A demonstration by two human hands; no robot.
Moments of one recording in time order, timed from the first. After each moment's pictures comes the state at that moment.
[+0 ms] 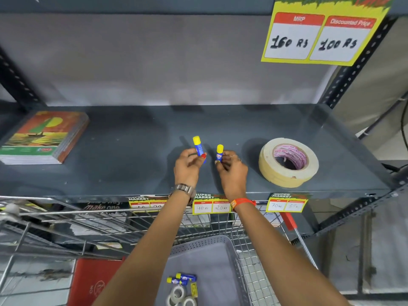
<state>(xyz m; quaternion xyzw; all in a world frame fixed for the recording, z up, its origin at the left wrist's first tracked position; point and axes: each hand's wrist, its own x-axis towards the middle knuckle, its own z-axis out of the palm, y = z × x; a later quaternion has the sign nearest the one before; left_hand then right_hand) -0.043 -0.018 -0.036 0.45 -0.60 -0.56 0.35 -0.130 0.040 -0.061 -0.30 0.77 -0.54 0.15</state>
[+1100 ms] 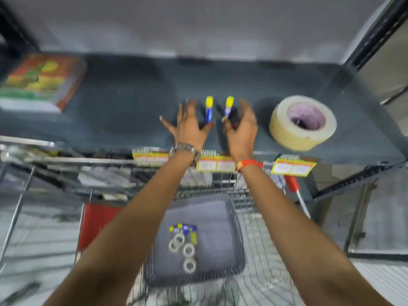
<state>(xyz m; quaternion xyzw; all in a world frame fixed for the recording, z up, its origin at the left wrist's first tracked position) -0.033 -0.016 -0.049 0.51 -0.79 -0.25 0.23 -0.128 0.046 -0.069 -0.35 0.77 -0.52 0.04</state>
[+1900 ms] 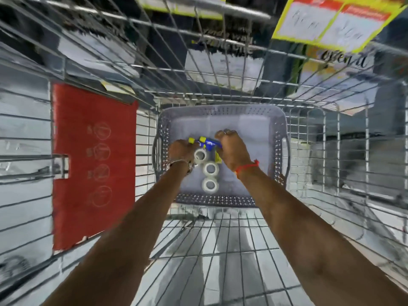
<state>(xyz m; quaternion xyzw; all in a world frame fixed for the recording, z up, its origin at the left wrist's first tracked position) 0.134 0.085 -0.364 0.72 -0.53 -0.45 -0.06 0.004 0.139 -0.363 -0.56 0.75 -0.07 0.34</state>
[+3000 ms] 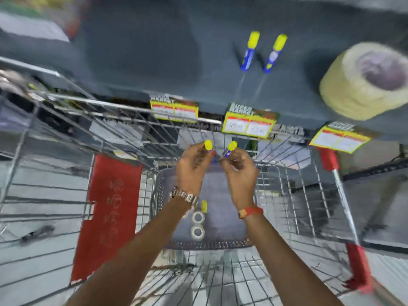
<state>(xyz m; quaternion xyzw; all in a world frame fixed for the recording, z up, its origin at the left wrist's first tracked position) 0.072 0.082 -0.176 0.49 -0.56 -0.54 0.39 -0.018 0.138 -0.187 -0.25 0.72 -0.59 0.26</state>
